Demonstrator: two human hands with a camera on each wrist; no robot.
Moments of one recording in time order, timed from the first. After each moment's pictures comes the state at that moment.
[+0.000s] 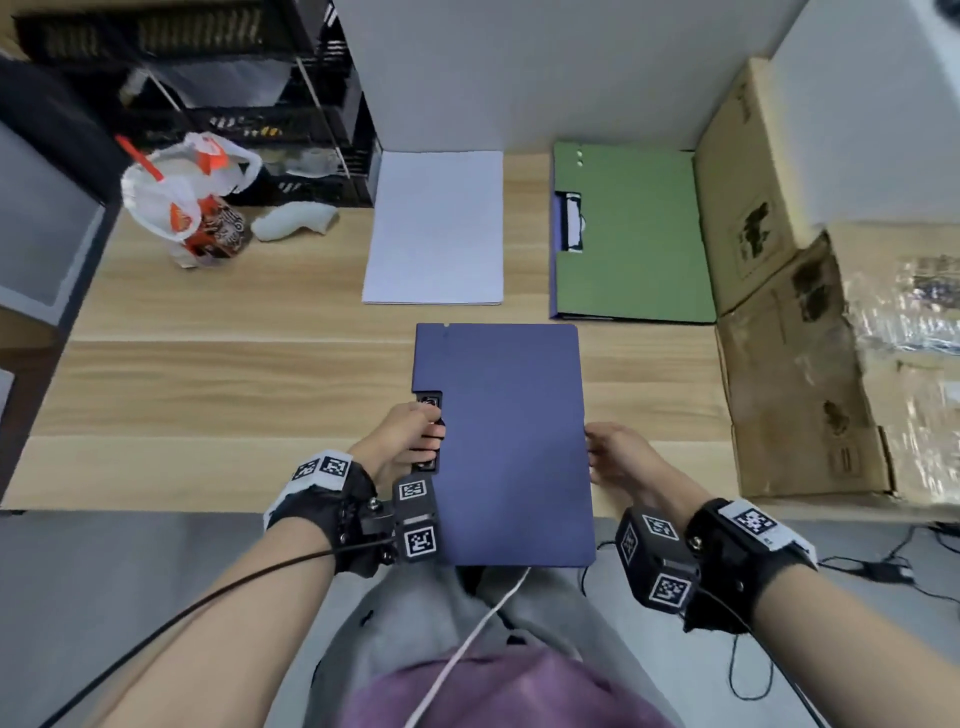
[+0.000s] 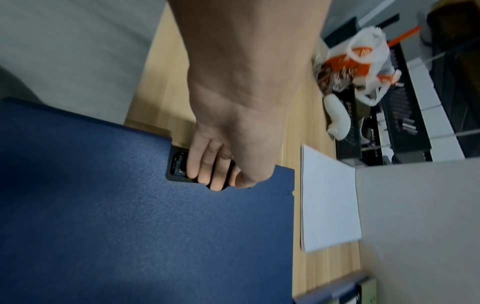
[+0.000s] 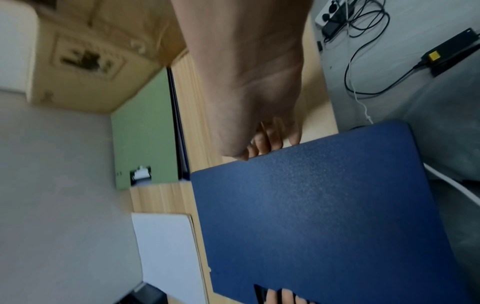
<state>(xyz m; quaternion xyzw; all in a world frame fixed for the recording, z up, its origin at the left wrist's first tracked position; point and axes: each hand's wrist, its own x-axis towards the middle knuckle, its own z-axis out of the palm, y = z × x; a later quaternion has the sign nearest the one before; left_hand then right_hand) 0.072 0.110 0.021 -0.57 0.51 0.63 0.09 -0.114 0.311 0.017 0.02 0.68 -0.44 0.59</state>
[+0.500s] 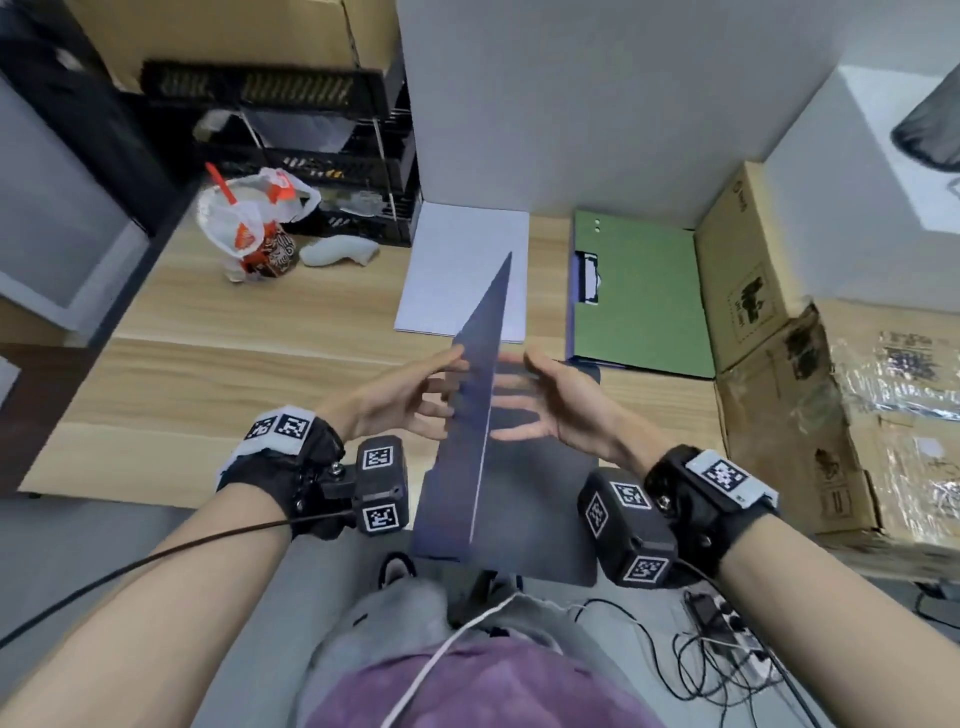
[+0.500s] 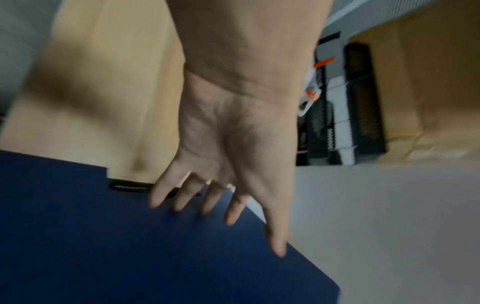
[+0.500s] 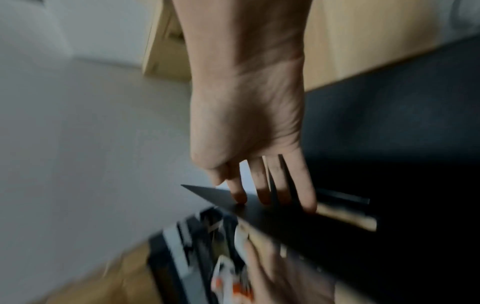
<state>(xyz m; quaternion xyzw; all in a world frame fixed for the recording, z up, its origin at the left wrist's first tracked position) 0.095 0.062 0.120 -0.39 0.53 0.75 0.08 -0.075 0.209 0.134 -0.16 0.54 -0.49 0.66</state>
